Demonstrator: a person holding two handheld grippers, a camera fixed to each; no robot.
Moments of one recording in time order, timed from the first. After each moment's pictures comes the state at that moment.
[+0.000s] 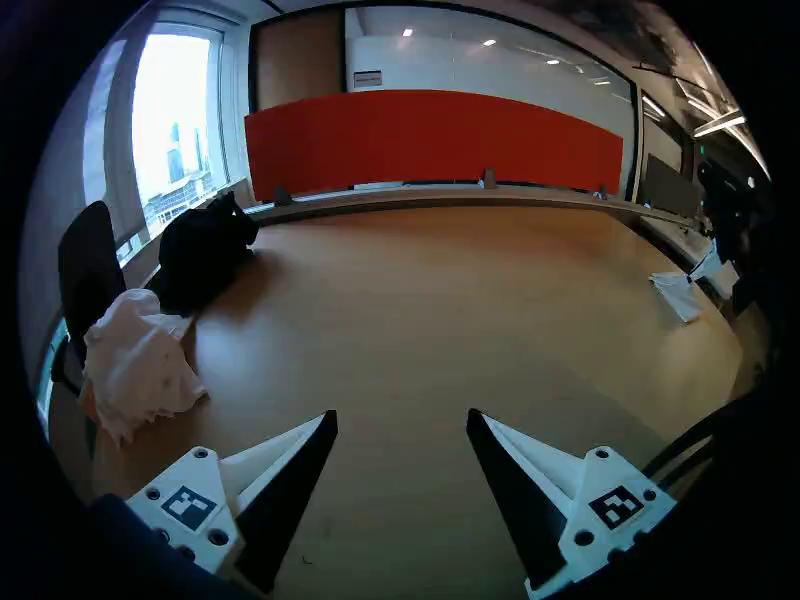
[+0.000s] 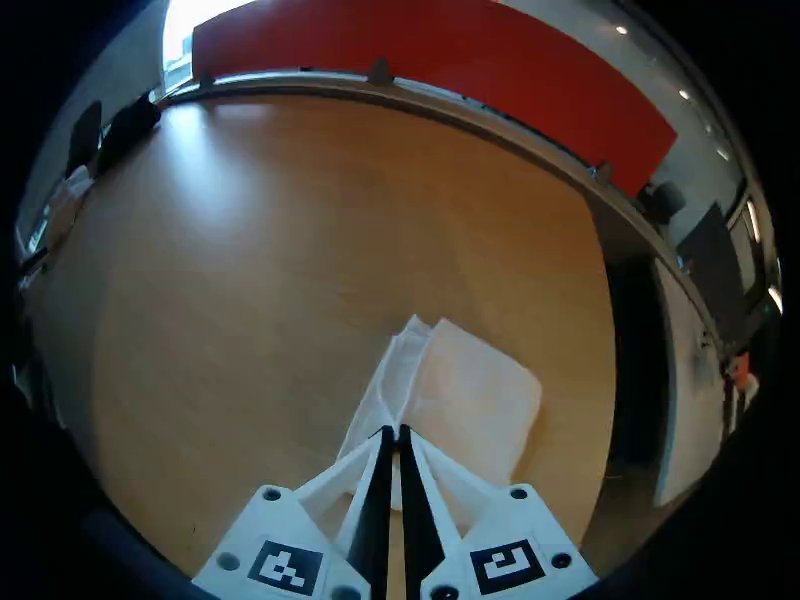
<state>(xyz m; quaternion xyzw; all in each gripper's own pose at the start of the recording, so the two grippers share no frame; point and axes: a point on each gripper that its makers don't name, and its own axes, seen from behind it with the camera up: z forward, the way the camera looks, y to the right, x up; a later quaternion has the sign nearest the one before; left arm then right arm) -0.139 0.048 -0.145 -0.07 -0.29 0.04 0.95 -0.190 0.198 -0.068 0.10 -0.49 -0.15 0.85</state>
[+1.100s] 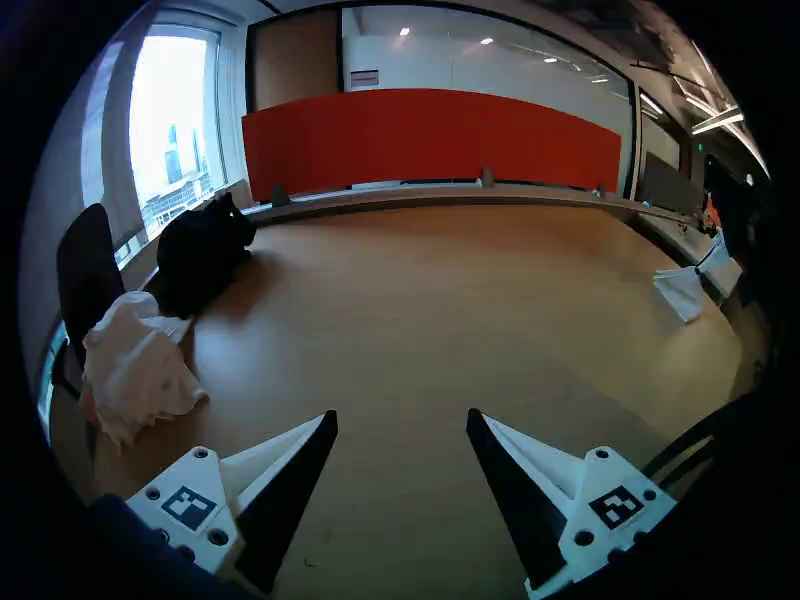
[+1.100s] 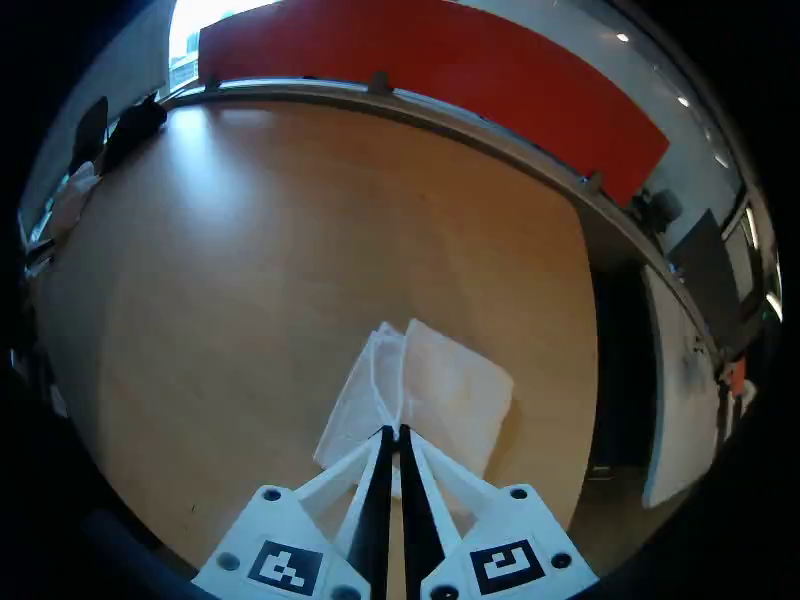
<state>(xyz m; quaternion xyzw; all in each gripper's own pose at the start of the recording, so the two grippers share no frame) -0.139 0.047 -0.142 -0.07 -0.29 0.05 0.95 -0.172 0.208 -0.083 0.10 -0.49 -0.16 0.85</state>
